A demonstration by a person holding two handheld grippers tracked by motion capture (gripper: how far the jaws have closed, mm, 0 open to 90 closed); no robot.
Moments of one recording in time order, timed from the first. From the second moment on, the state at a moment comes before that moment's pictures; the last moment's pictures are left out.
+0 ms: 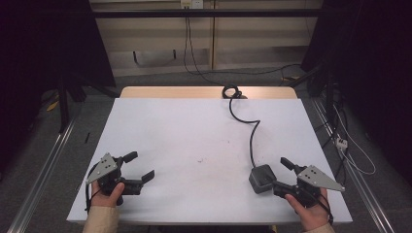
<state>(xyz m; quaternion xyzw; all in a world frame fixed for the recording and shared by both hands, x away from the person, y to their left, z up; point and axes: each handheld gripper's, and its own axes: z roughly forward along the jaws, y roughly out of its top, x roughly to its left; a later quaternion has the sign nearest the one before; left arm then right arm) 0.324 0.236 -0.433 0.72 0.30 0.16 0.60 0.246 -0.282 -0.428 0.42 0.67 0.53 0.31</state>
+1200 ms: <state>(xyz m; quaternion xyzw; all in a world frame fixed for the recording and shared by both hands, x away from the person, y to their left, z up) 0.326 0.234 -0.434 0.72 0.30 0.16 0.60 0.250 -0.292 -0.416 0.43 0.69 0.54 0.23</state>
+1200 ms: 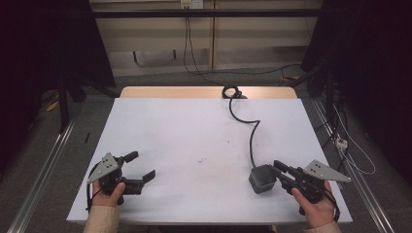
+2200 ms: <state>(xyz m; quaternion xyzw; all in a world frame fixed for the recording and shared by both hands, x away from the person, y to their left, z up) 0.326 0.234 -0.434 0.72 0.29 0.16 0.60 0.256 -0.283 -0.415 0.41 0.72 0.53 0.18</state>
